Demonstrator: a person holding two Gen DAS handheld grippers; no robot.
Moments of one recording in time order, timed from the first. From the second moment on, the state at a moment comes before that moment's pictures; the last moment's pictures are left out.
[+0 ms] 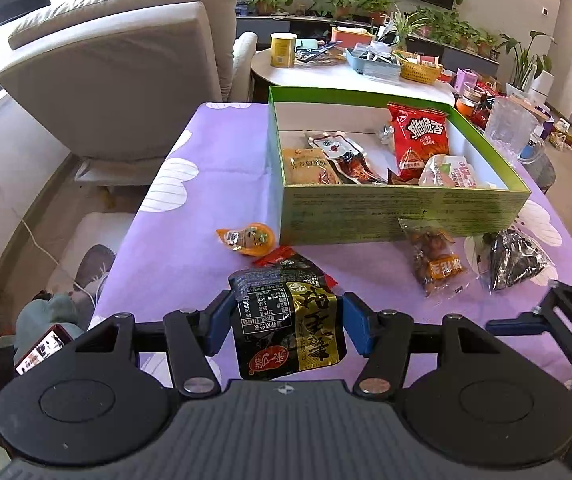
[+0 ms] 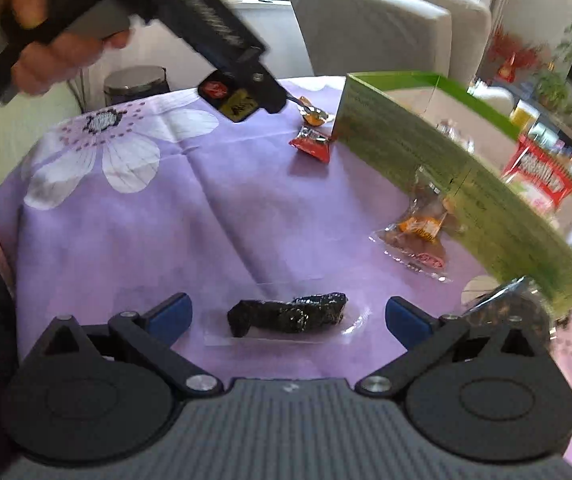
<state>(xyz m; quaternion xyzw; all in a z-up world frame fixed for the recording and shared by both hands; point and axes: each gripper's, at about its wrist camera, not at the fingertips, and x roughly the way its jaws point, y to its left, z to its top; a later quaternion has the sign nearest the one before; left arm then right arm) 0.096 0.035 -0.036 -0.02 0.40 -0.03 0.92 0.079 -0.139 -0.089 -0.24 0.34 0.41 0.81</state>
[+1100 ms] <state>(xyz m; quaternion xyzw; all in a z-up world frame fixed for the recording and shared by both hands) 0.111 0.020 -0.018 -0.02 0.37 -0.06 0.93 0.090 -0.175 -0.023 -0.04 0.24 0.19 0.95</state>
